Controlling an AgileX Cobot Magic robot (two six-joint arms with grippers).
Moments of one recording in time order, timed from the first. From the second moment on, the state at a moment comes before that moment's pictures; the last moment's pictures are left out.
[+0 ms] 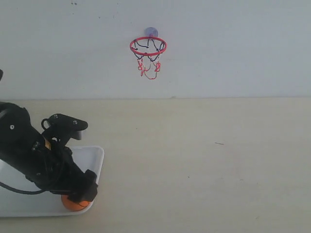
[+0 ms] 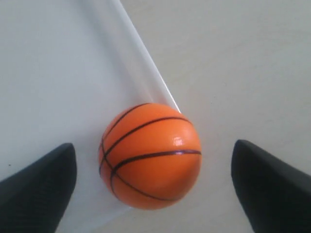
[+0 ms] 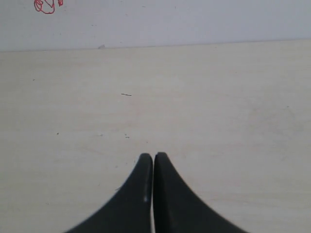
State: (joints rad) left arm -0.42 1.70 -0.86 -0.10 0.45 0.13; right arm 0.10 0.00 0.00 0.17 0.36 -0.07
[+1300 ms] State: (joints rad) left arm -0.24 1.70 -1.15 0.19 -0.44 -0.40; right arm 0.10 0.00 0.00 0.17 0.36 -0.07
